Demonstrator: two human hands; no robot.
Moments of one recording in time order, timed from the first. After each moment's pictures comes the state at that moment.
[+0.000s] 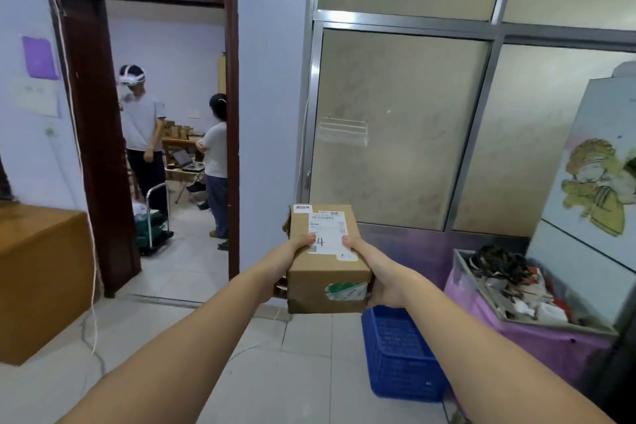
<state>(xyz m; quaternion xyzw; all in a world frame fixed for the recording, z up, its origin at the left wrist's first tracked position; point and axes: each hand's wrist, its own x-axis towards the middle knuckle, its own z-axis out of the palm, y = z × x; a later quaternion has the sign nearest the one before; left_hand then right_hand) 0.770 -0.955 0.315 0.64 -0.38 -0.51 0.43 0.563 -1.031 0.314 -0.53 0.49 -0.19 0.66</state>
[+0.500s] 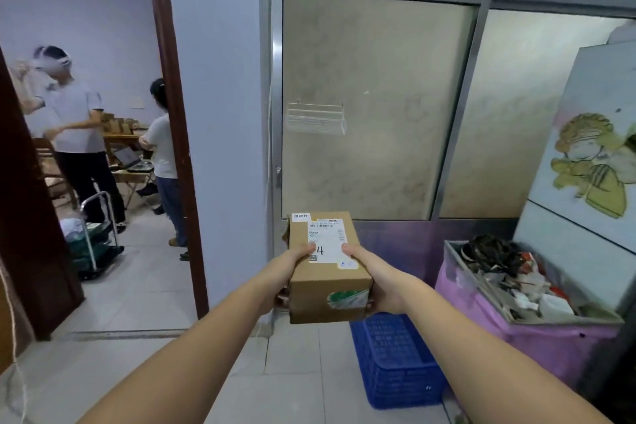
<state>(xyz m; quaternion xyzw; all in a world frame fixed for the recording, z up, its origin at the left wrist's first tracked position) 0.825 -1.184 0.287 0.63 -0.40 -0.54 0.38 0.615 -1.237 0.278 -0.50 0.53 -0.21 0.66</state>
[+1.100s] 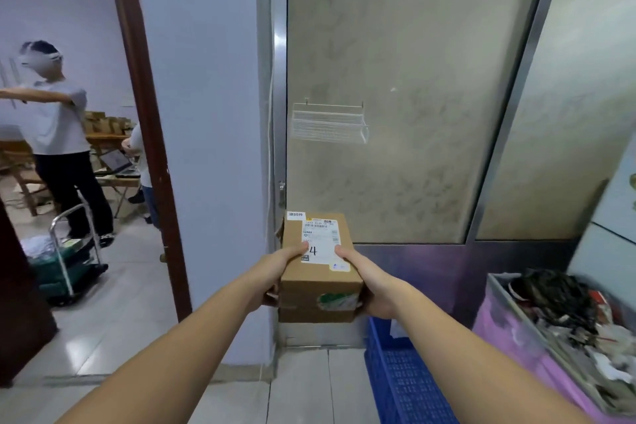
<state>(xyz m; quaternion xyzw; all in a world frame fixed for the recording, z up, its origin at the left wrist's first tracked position) 0.941 -1.479 0.277 0.66 -0.41 -0.51 0.35 0.728 -1.528 0.261 -0.48 0.51 -0.21 0.68</state>
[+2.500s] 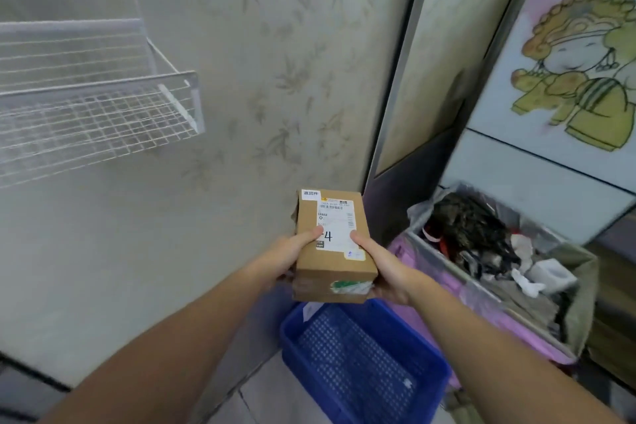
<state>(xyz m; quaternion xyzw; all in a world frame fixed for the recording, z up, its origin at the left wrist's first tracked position) 0.745 -2.161 0.142 0.49 -0.58 -0.64 0.08 0.550 -2.048 0.111 -0.20 0.63 -0.43 0.61</state>
